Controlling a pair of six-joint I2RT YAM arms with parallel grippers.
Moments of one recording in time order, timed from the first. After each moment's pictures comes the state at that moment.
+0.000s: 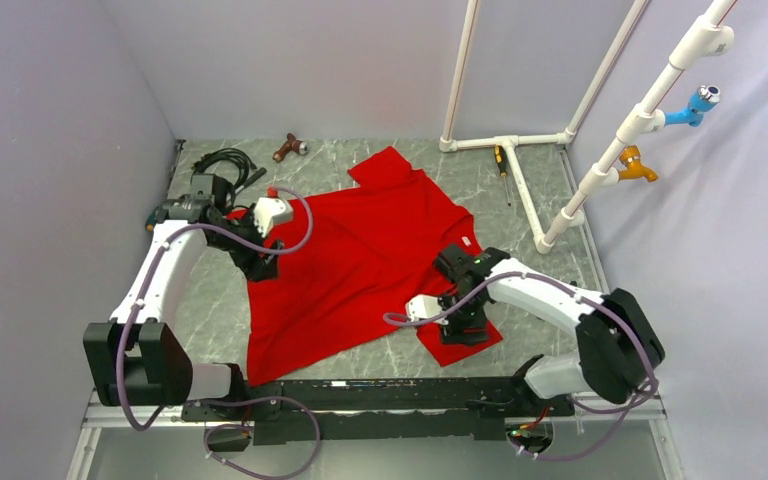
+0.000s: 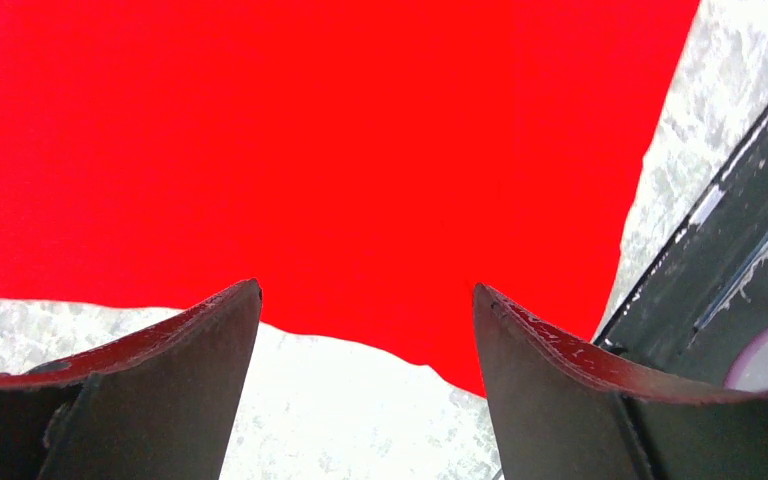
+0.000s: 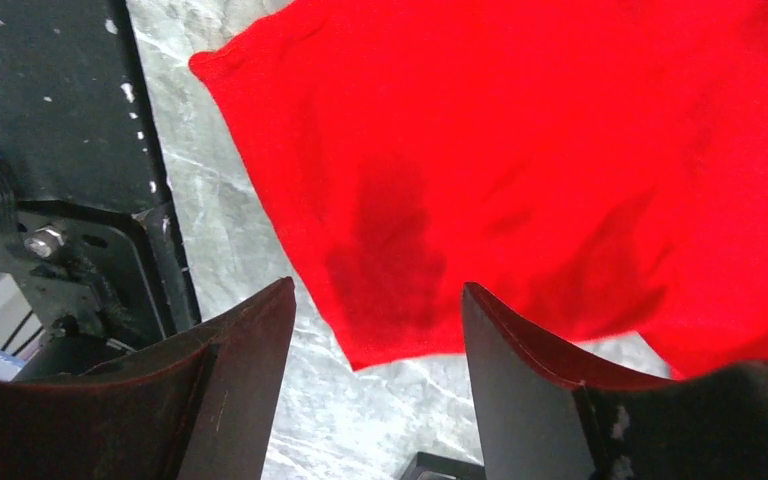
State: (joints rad) left arm -0.03 1.31 1.12 -1.05 0.58 0.87; right arm 0.66 1.34 0.80 -1.01 -0.23 -1.02
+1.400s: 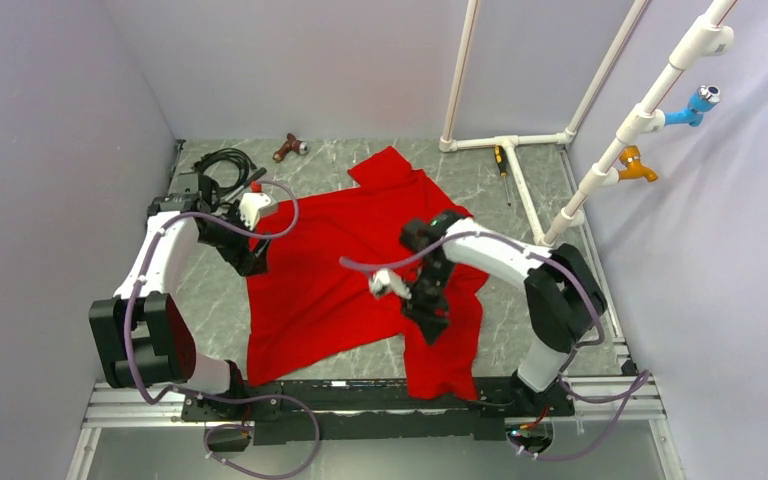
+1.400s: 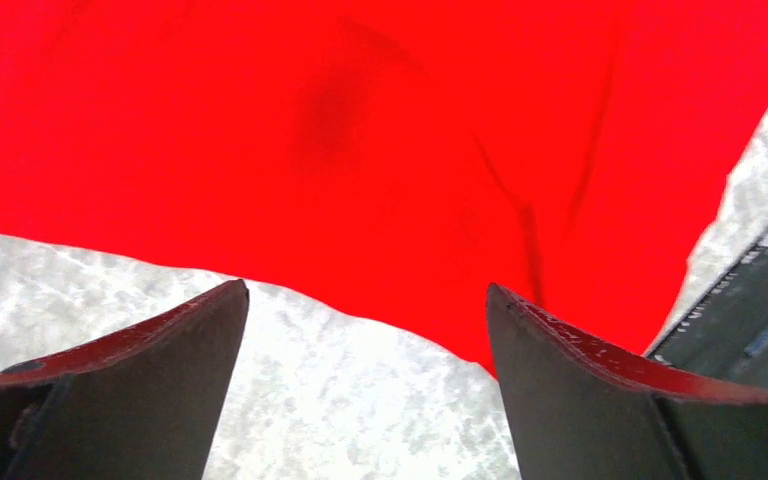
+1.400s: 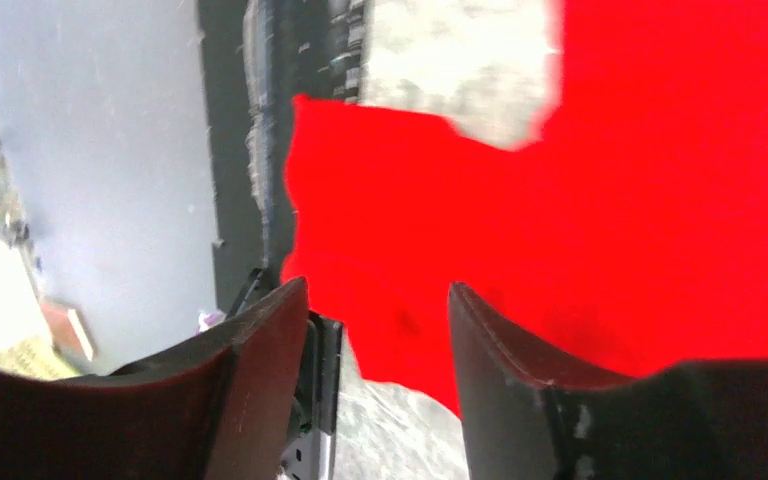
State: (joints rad) left arm 0.12 1.42 1.14 -1.00 0.59 0.87; right arm 0.76 1.71 1.16 -1.28 -0.66 -0.94
